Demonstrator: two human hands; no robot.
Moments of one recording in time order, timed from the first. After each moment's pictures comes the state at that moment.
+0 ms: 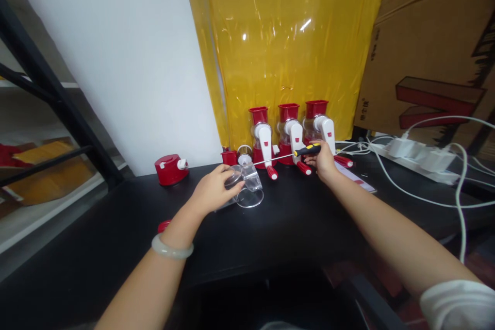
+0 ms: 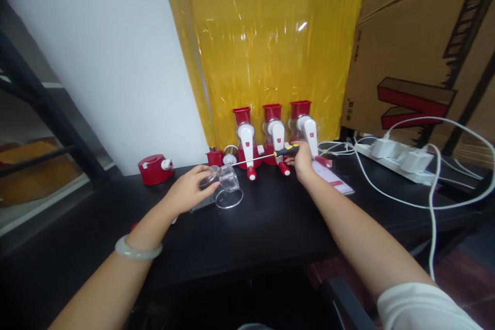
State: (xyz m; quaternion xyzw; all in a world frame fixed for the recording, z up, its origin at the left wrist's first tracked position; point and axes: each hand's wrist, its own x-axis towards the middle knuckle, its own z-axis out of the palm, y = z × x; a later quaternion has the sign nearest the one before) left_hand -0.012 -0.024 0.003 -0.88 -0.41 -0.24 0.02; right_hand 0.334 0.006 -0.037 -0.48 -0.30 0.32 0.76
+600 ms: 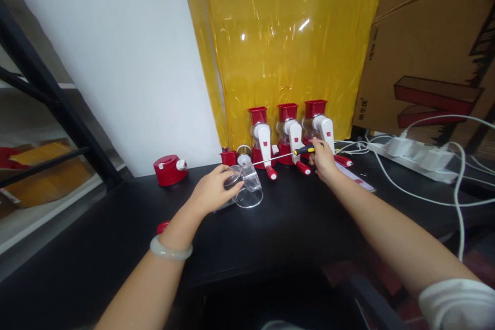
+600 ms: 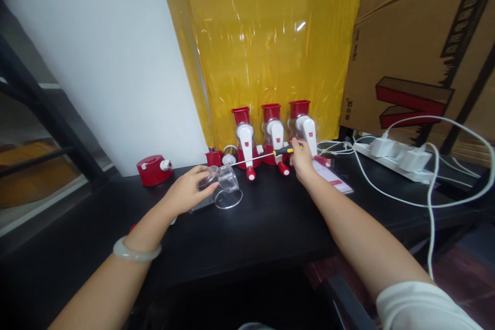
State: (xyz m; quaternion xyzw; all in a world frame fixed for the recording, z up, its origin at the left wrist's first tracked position) left_hand -0.013 -0.024 0.002 -0.88 -0.41 -0.24 0.02; right_hand 0.338 0.012 -0.041 -0.48 -0.33 0.28 0.76
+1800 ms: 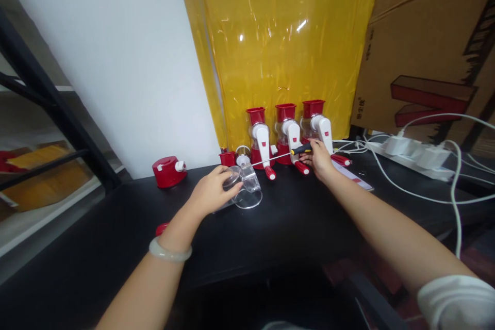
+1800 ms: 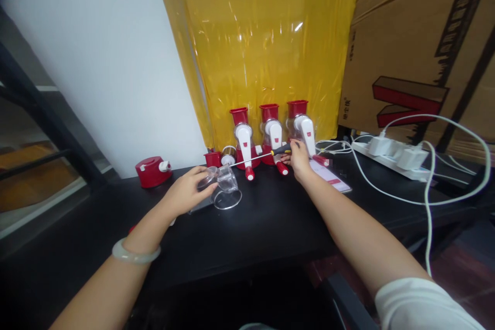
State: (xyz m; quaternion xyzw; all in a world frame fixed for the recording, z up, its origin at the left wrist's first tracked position) left_hand -0.013 -0.023 0.001 -0.88 -0.40 -0.24 0.01; right_hand 0.330 0.004 -0.031 -0.48 -0.30 0.36 0.74
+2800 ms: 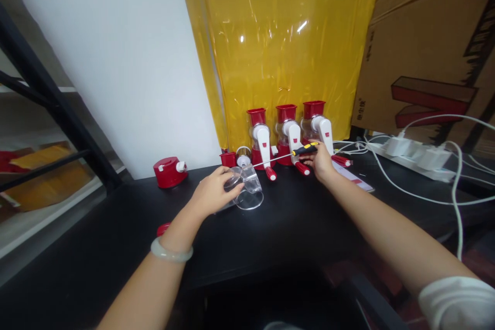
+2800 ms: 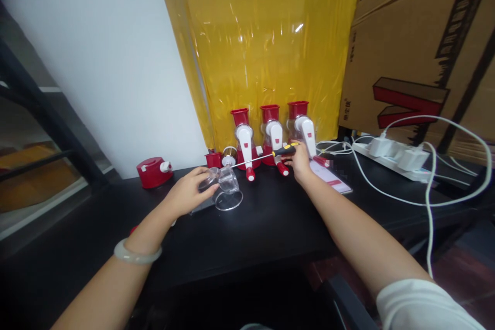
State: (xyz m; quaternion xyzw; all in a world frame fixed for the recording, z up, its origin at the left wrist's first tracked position) left_hand -0.013 -0.024 0.002 -0.88 -0.40 -0.24 0.01; right_hand 0.329 0.003 -0.032 -0.45 -0.29 0.36 0.76
